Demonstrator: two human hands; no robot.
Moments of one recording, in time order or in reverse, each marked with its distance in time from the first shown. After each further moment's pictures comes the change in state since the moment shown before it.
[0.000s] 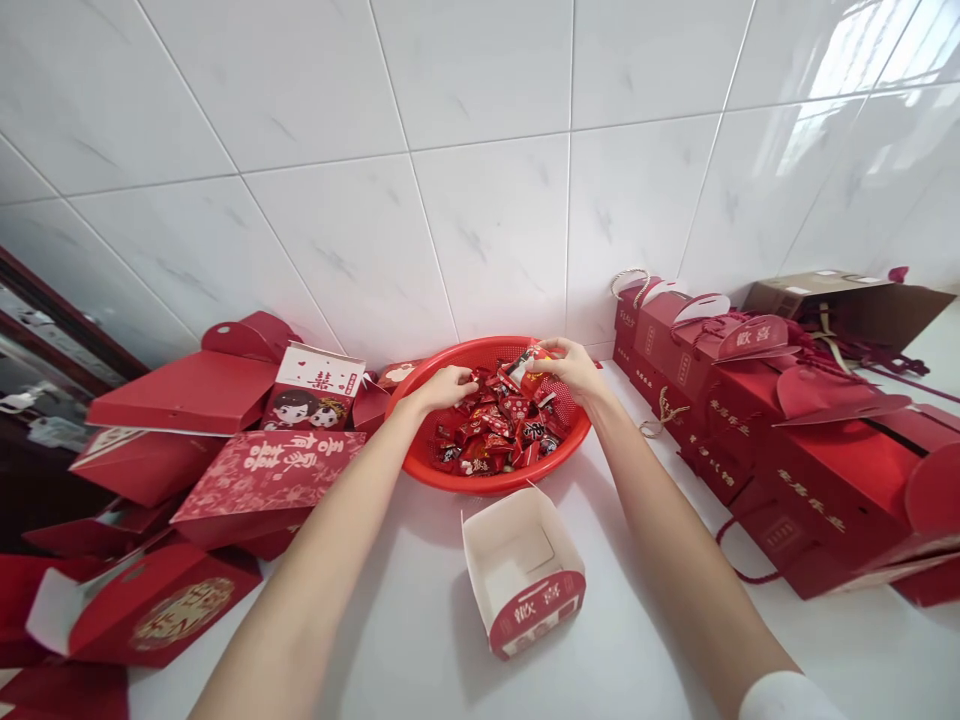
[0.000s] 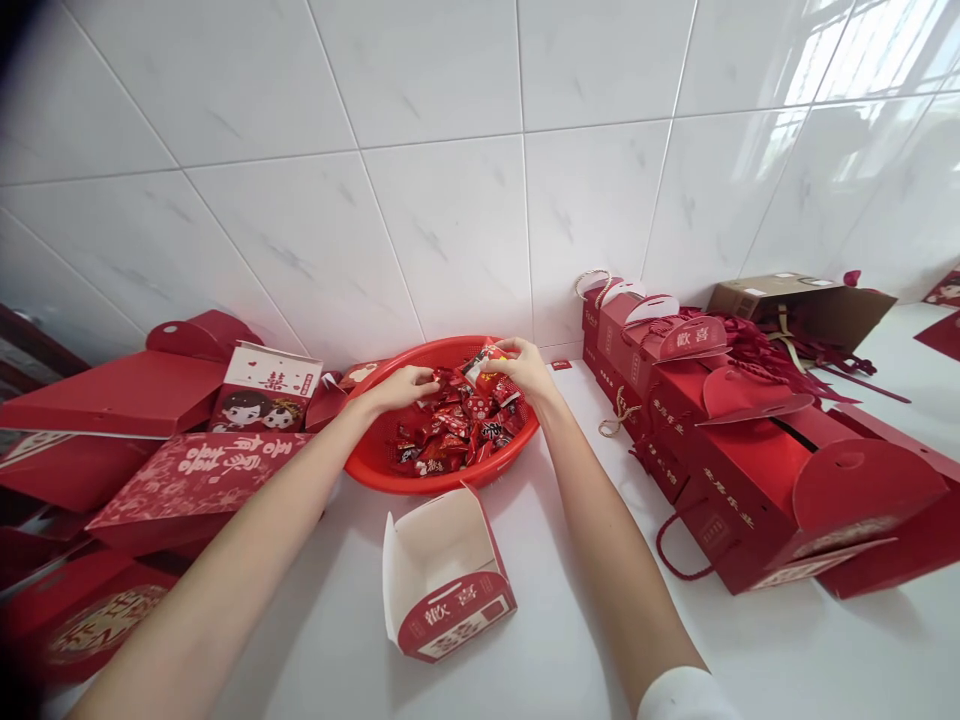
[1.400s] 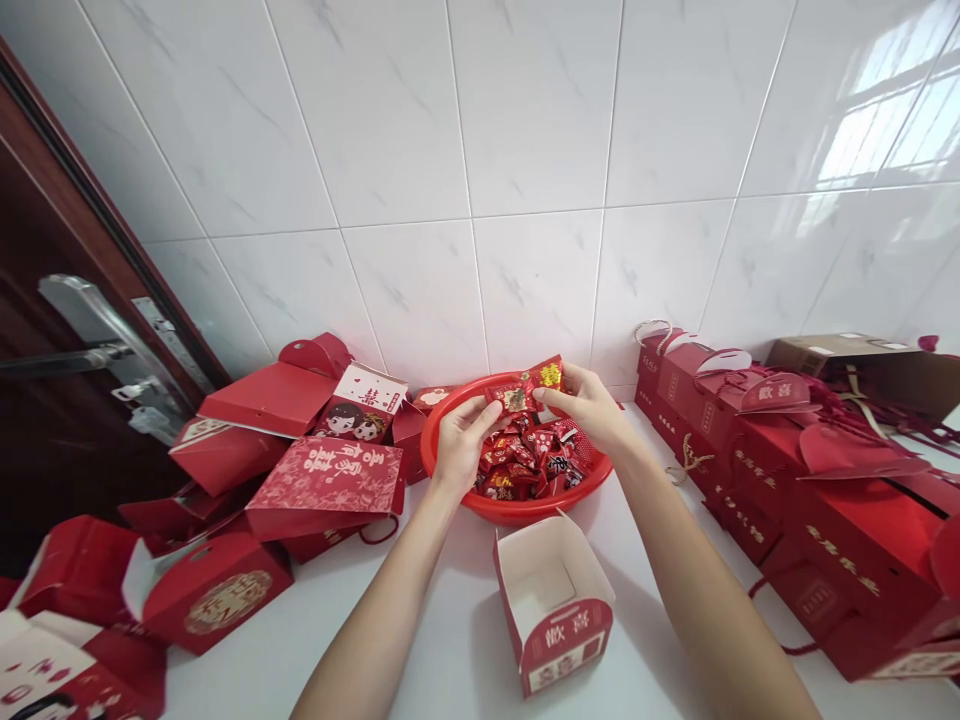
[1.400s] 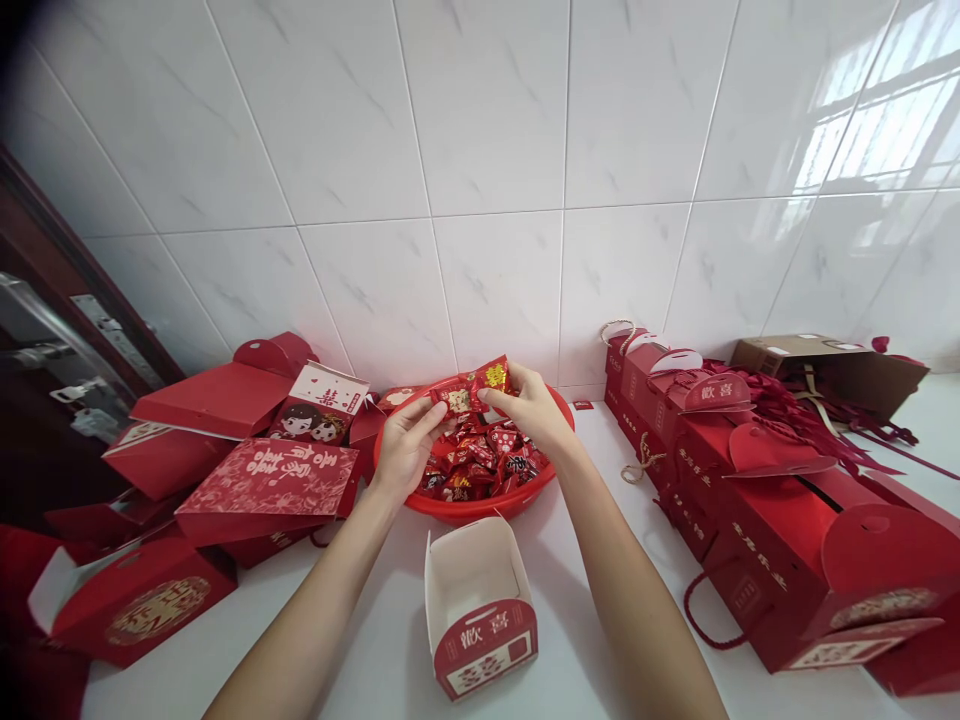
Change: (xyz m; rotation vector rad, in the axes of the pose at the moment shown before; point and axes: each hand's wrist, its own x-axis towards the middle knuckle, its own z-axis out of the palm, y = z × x) left_hand -0.097 0.088 0.018 -1.365 0.665 0.113; right_hand -0.058 -0.054 0.035 -0.073 -0.335 -0.266
